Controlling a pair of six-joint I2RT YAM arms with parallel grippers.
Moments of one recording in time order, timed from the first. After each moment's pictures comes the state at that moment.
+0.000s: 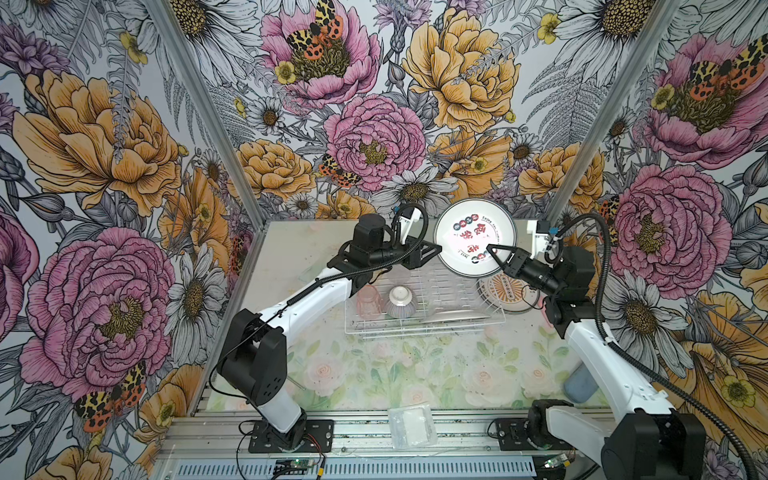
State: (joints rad) left arm -0.58 1.61 1.30 0.05 0.62 -0.42; right arm -0.09 1.10 0.81 0.17 -0.77 0.70
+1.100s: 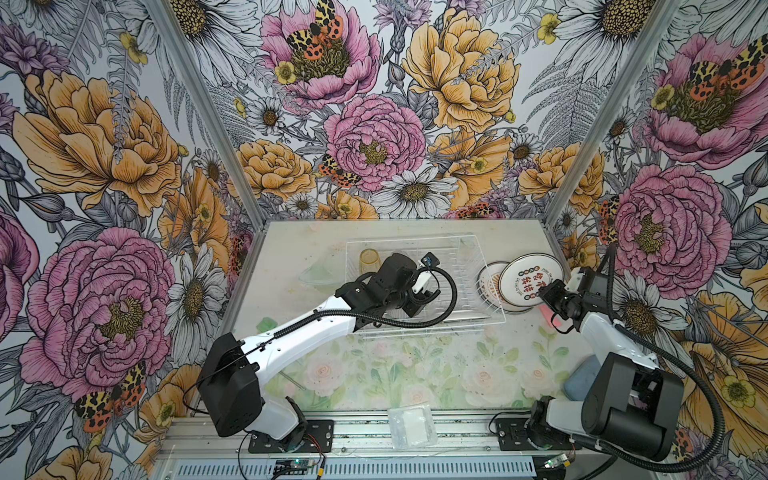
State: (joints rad) left arm -0.87 1.47 1.21 -0.38 -0.04 0.09; right arm -0.43 1.32 0.73 -0.21 -0.42 0.50
